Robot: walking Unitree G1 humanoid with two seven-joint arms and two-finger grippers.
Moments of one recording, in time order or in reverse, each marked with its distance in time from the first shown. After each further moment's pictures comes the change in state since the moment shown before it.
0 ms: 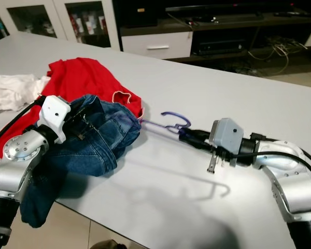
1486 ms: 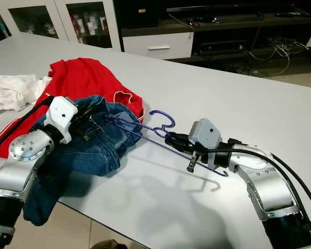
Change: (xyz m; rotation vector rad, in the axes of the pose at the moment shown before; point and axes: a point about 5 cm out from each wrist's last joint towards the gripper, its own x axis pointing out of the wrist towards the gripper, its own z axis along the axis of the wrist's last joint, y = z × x) left arm 0.005 -0.010 0.006 0.028 -0.026 -0.048; right arm 0.034 0.008 -0.024 0.183 0.045 -0.053
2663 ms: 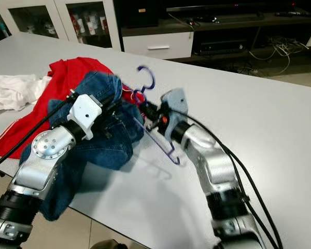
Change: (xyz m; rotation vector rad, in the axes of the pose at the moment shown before) left arm 0.024 -0.034 0.036 0.074 -0.164 -0.081; right arm 0.089 -0.011 0.032 0.383 -0.211 -0.294
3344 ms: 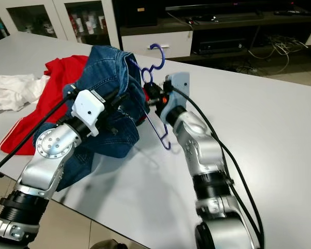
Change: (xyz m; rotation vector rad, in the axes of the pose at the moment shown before) left arm 0.007 -0.011 0.016 -0.029 -0.093 -0.003; right arm 0.030 -0.014 0.019 0.127 -0.116 -0.190
